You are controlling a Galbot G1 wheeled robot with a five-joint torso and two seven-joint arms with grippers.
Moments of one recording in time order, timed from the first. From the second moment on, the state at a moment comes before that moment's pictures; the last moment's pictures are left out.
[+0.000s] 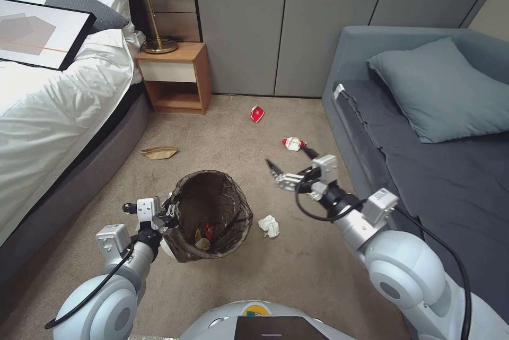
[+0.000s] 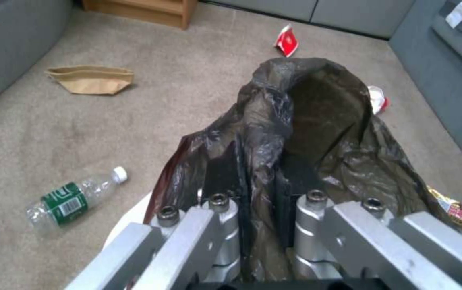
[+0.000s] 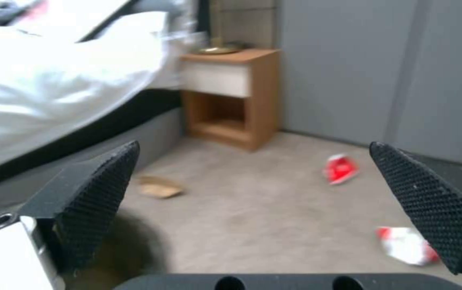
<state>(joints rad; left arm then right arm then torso) 1.74 -1.34 -0.65 -2.50 -0.56 0.61 -0.20 -1.42 0.92 0.40 2.48 0.59 -0.33 0.16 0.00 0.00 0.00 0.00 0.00</state>
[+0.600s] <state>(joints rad) 1.75 -1.32 -0.67 -2.50 -0.58 0.62 -0.21 -1.59 1.04 0.54 2.28 0.40 -0.20 0.04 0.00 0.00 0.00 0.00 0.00</state>
